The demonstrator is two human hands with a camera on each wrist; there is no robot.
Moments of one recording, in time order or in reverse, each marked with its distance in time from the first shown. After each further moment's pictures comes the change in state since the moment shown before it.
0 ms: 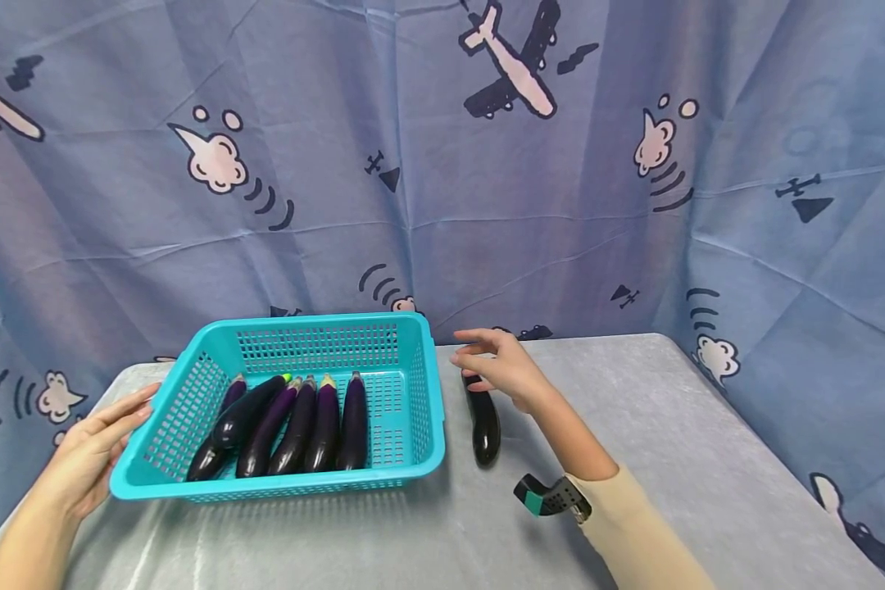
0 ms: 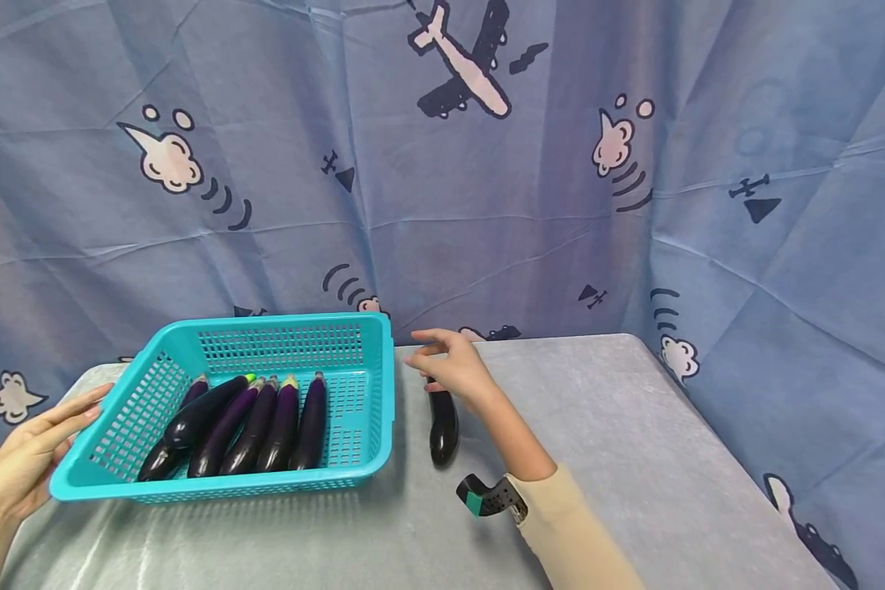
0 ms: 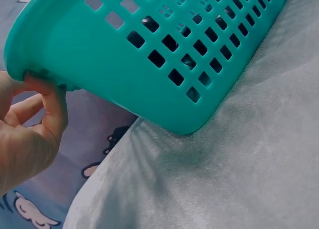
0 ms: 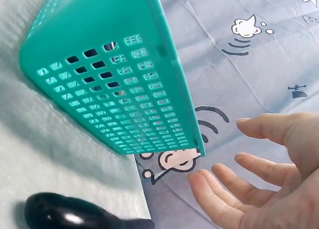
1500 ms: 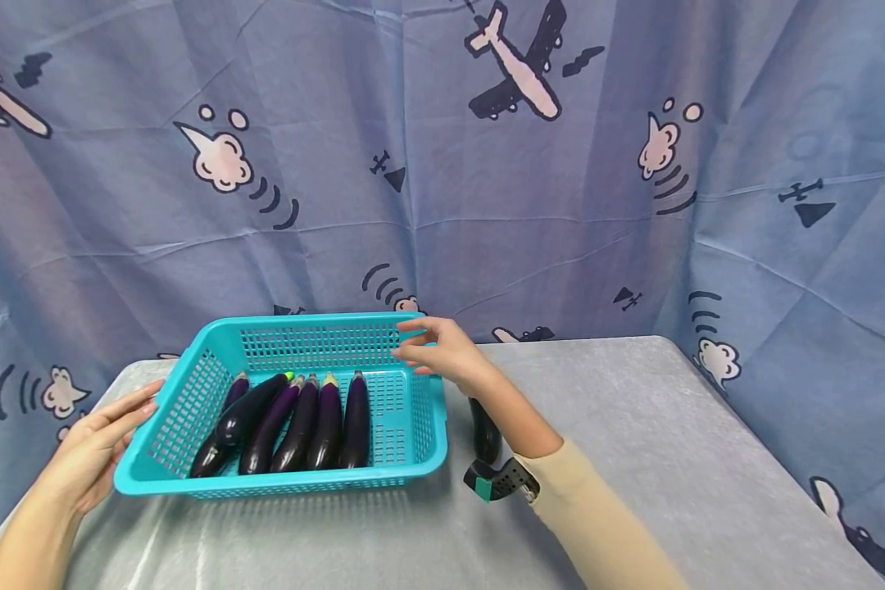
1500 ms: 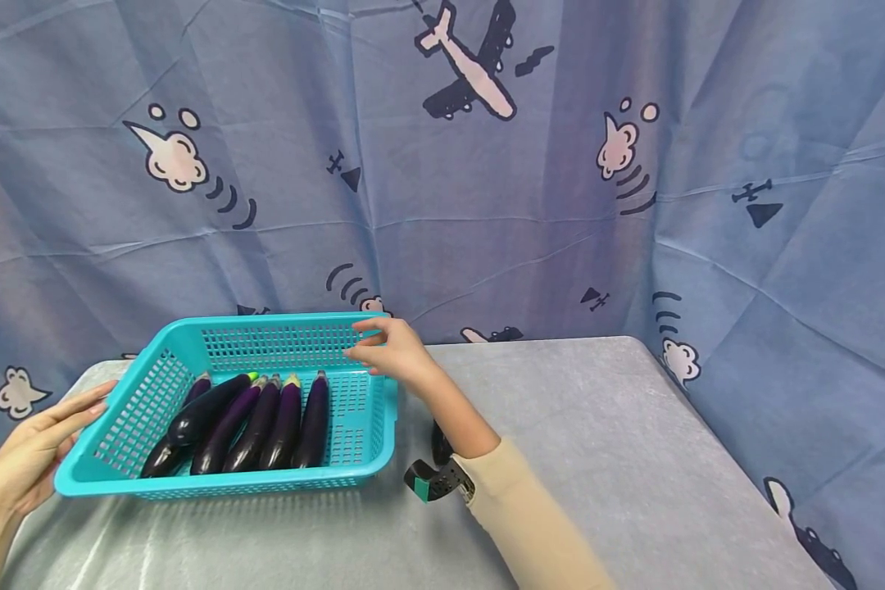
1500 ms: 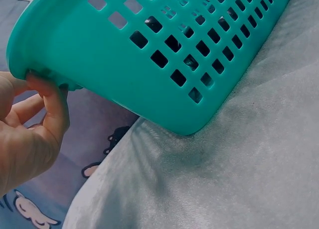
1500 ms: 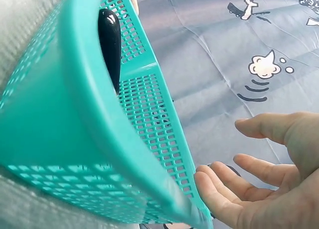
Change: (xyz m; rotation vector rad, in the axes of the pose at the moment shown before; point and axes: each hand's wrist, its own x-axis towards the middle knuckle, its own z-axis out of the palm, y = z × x) left_hand 0.000 0.002 0.000 0.015 -0.019 0.003; right_hand 0.016 -0.046 0.052 -0.025 -0.117 -0.083
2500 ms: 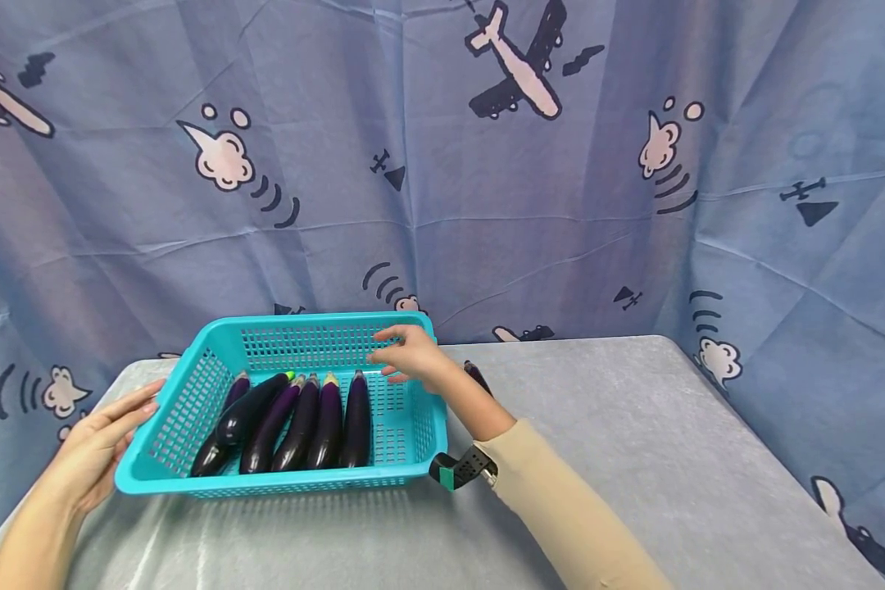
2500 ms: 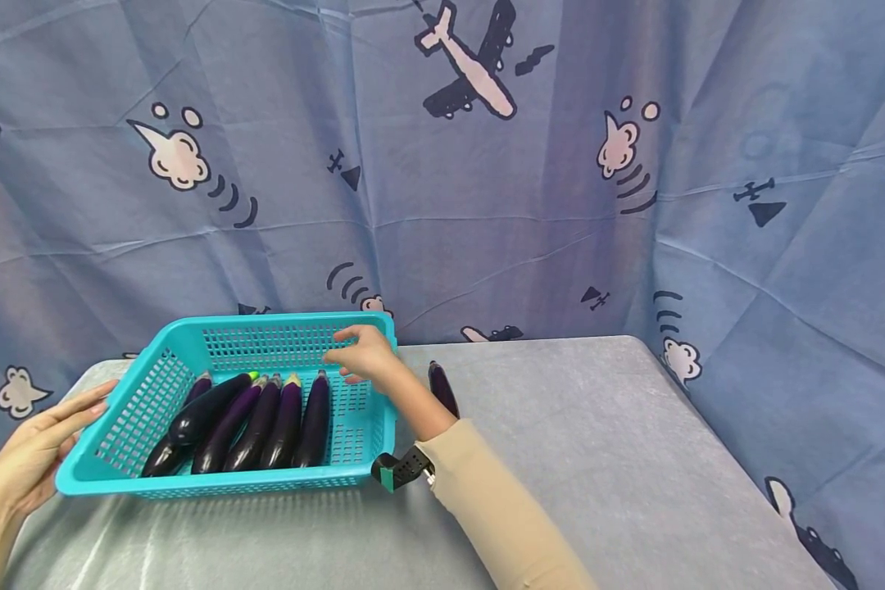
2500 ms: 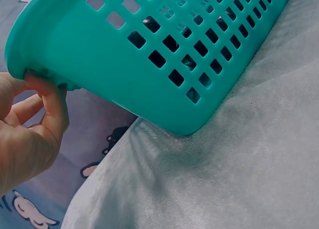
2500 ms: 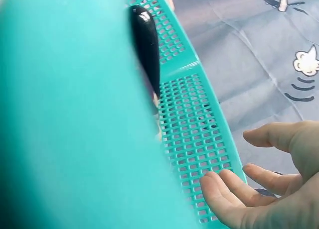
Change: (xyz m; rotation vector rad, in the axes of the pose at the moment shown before) left_hand 0.000 0.000 0.003 -0.014 0.009 0.007; right_hand 0.032 0.004 0.037 0.075 -0.031 0.141
